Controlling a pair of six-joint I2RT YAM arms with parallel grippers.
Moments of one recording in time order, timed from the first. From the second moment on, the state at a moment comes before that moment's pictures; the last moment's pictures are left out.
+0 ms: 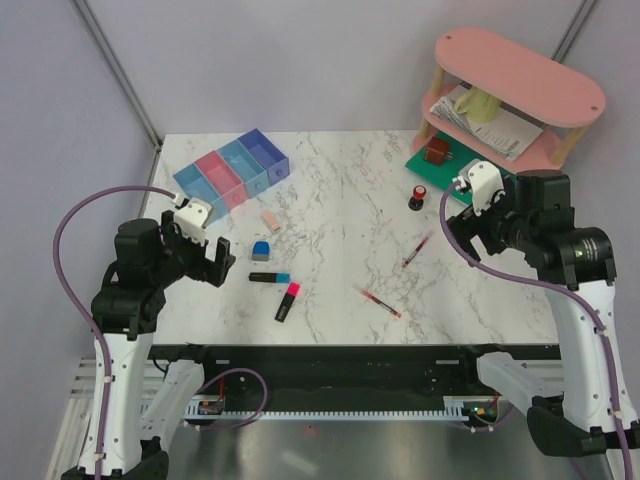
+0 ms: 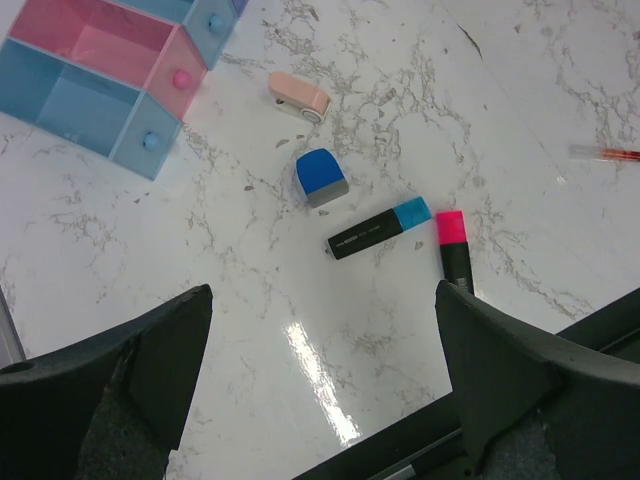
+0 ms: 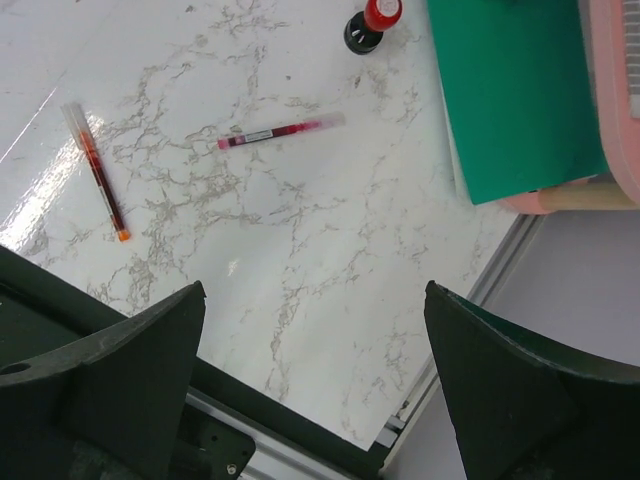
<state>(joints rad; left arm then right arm) -0.05 0.69 1.05 -0.91 0.33 0.29 0.13 1.00 1.50 -1.23 -0.16 -0.50</state>
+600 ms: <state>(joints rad) -0.05 0.75 1.04 -0.82 0.23 0.20 0.13 1.13 1.50 -1.18 -0.25 -0.49</state>
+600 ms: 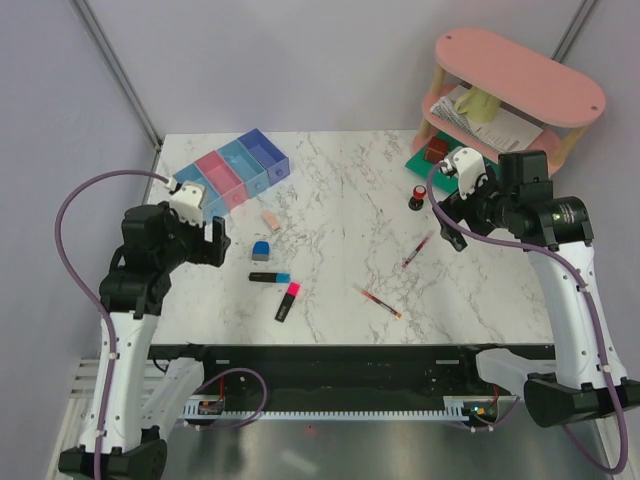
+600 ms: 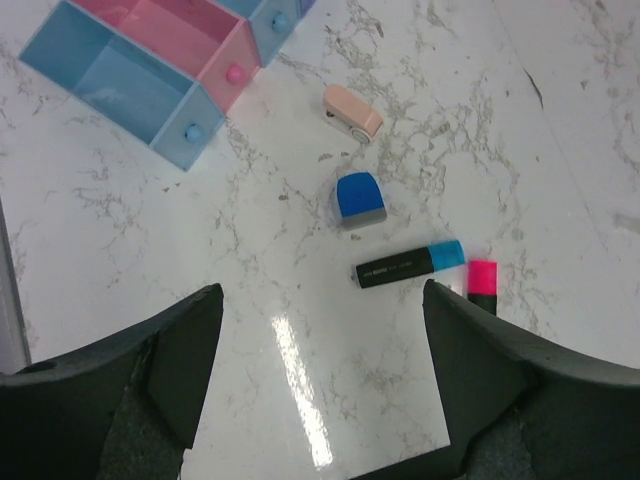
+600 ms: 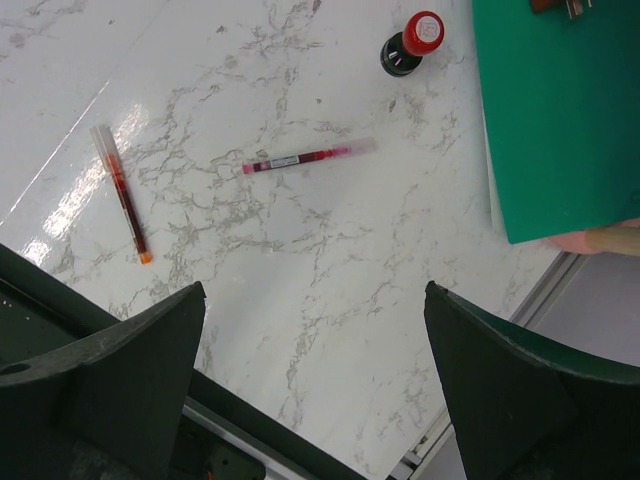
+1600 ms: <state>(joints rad) -0.05 2.13 1.86 -0.45 -0.06 -0.23 0.13 1.20 1.50 -1.13 -0.17 -0.47</state>
